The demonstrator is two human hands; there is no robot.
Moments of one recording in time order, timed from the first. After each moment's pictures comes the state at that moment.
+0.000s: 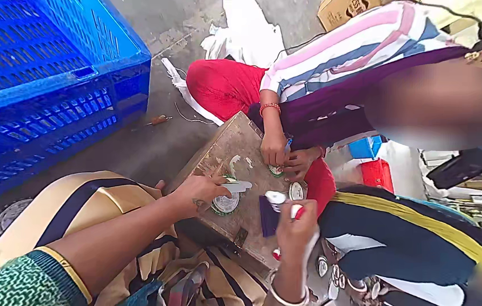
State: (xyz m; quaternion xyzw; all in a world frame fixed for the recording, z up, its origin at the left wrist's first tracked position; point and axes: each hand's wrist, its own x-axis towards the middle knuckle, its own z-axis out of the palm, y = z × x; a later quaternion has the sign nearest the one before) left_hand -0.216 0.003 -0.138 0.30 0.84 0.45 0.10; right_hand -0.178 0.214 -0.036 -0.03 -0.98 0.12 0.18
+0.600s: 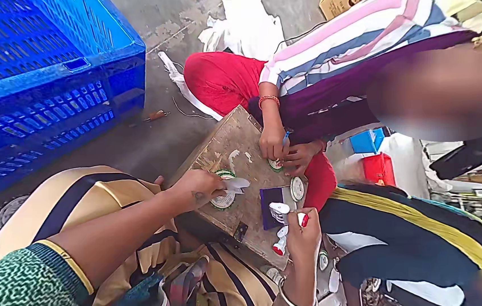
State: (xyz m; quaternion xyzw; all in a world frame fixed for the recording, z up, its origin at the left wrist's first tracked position) left_hand -0.218 0.008 -0.143 0.29 0.84 0.45 0.10; right_hand -0.162 0.258 -0.042 -0.13 -0.97 0.18 0.11
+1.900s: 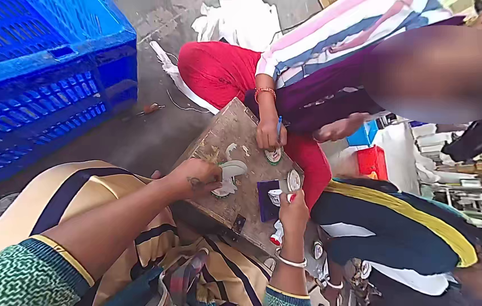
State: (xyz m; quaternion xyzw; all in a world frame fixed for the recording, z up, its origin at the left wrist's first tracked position) left_hand -0.228 0.002 -0.148 0.30 0.83 0.47 0.07; right_hand -0.200 0.273 -0.056 -0.24 -0.97 0.04 -0.02
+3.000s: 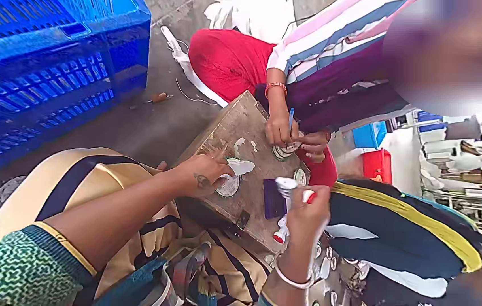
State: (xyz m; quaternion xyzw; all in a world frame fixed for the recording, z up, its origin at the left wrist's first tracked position) left_hand -0.220 -0.002 -0.143 0.33 0.83 0.43 0.11; right_hand -0.178 0.224 -0.031 -0.07 -0.98 0.11 0.16
